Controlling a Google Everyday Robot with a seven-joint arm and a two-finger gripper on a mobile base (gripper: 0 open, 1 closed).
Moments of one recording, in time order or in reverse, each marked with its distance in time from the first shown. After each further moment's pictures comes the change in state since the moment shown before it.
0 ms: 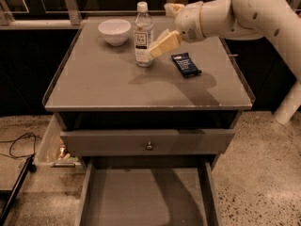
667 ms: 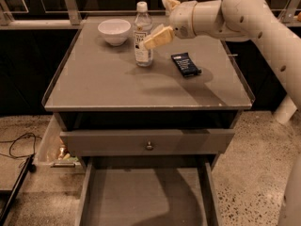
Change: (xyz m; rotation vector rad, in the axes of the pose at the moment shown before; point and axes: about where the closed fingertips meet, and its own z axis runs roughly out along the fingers) arm 0.001 -0.040 0.028 0.080 -0.074 -0.005
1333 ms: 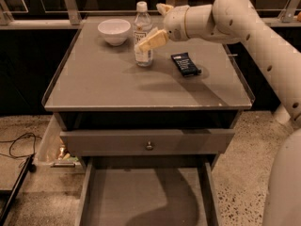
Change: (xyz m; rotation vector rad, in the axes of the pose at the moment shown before) arm 0.013 -0.001 0.022 -0.021 0.001 0.035
